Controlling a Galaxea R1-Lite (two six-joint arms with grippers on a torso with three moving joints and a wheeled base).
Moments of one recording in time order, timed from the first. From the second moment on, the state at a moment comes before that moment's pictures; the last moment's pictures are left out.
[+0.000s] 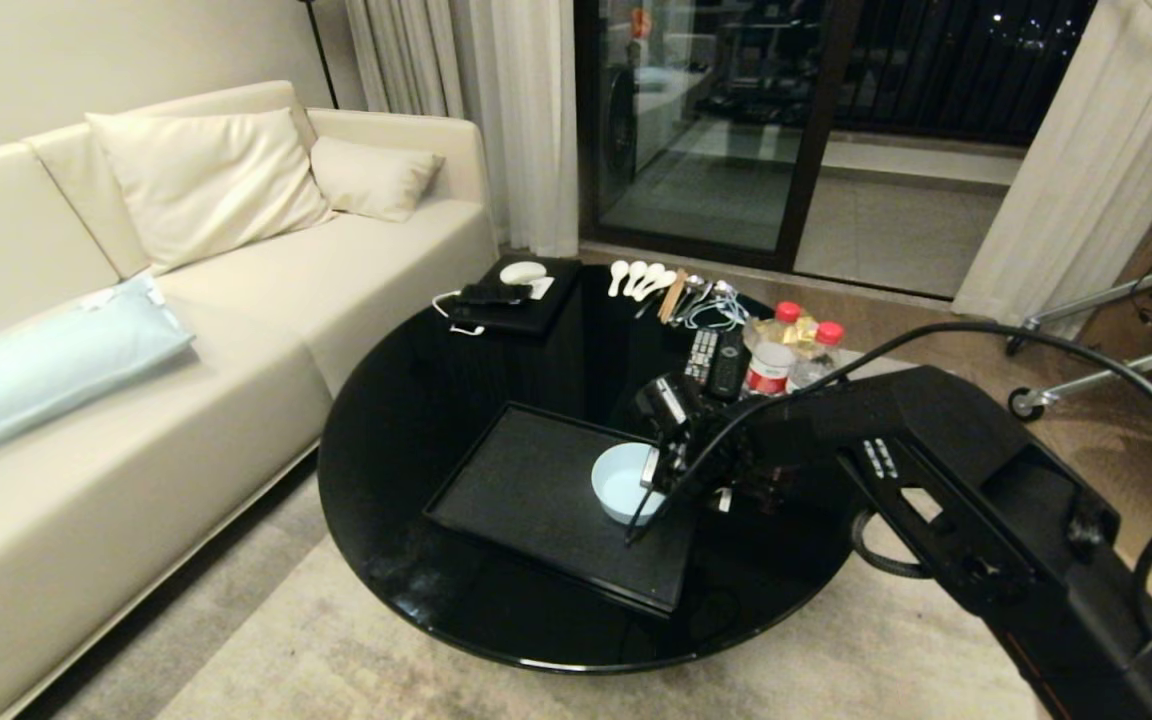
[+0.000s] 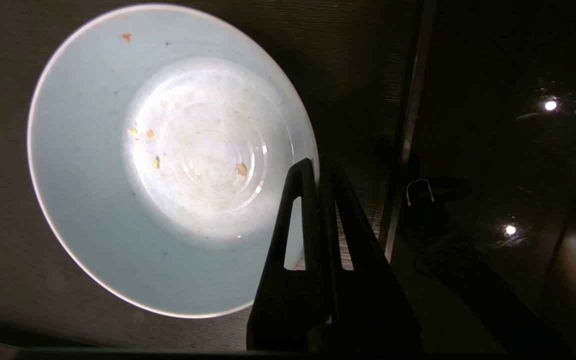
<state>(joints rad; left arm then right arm) 0.00 0.00 0.00 -0.01 0.01 -0.02 0.54 2.58 -1.92 0.29 -0.29 0.77</state>
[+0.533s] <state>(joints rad) 0.00 0.00 0.00 -0.01 0.01 -0.02 0.54 2.55 -1.90 0.29 -0.31 0.77</state>
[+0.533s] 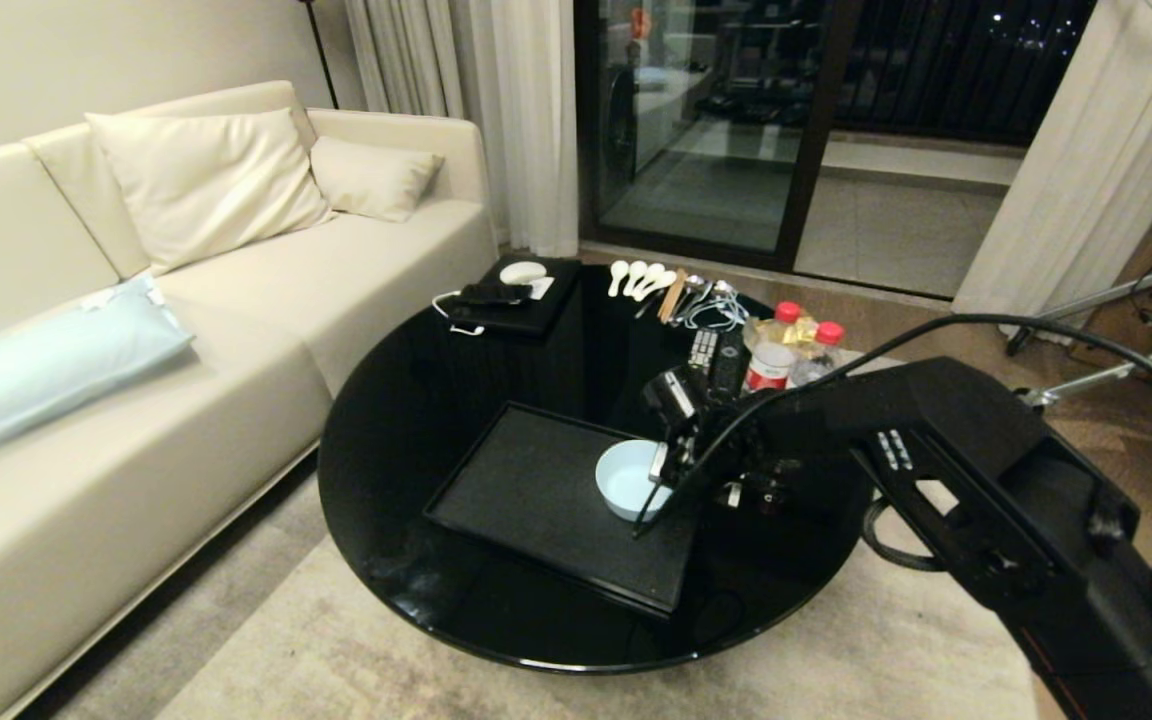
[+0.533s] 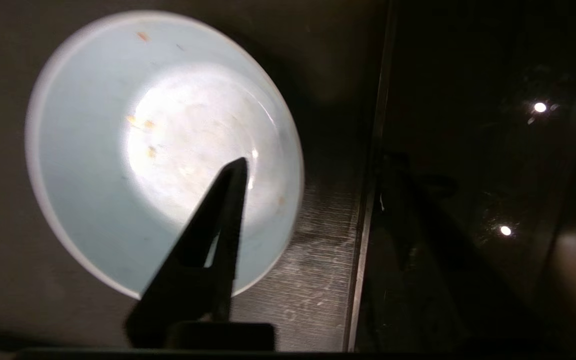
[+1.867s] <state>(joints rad) 0.00 0.00 0.00 -0.01 0.01 -0.02 0.64 1.86 -1.28 0.18 -0.48 0.47</state>
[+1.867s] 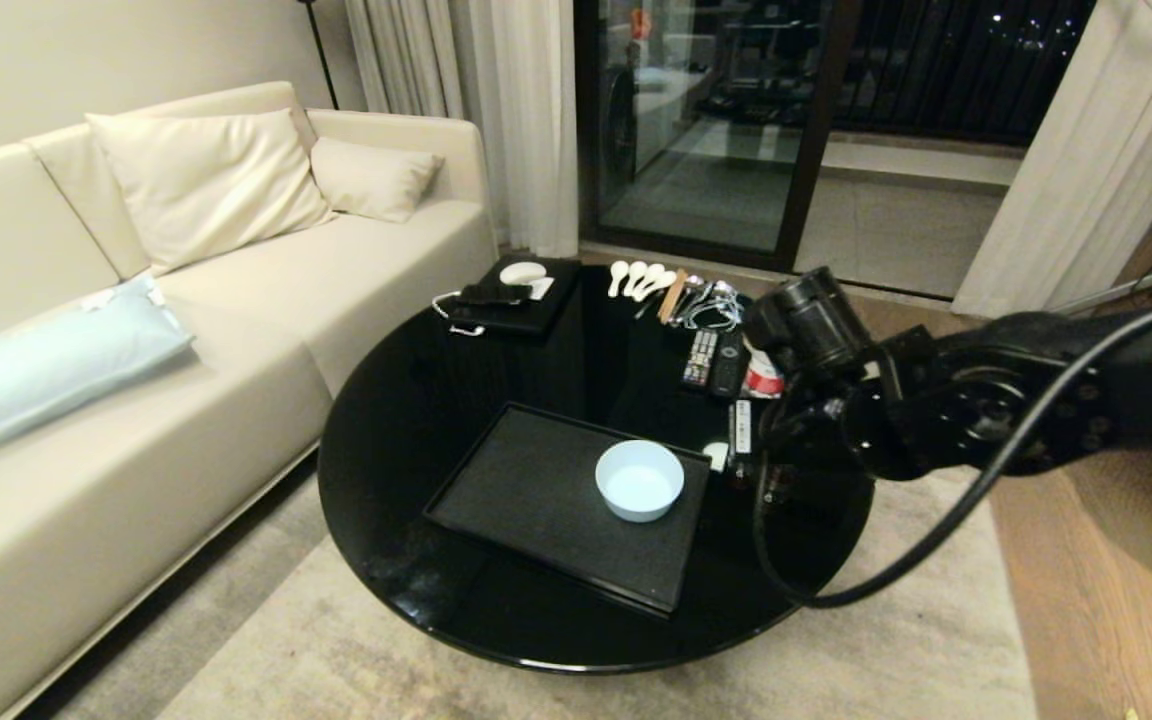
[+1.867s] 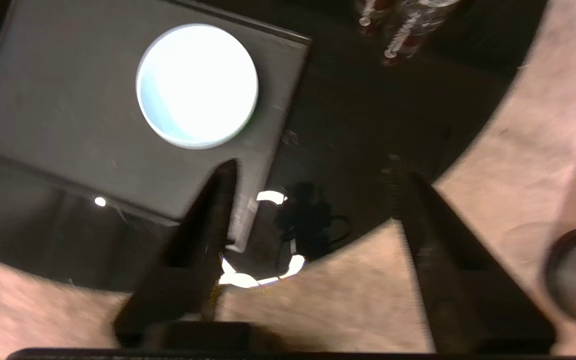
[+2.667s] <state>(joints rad) 0.00 0.00 0.00 -0.01 0.01 -0.02 0.35 1.37 -0.60 -0.24 -0.47 0.21</state>
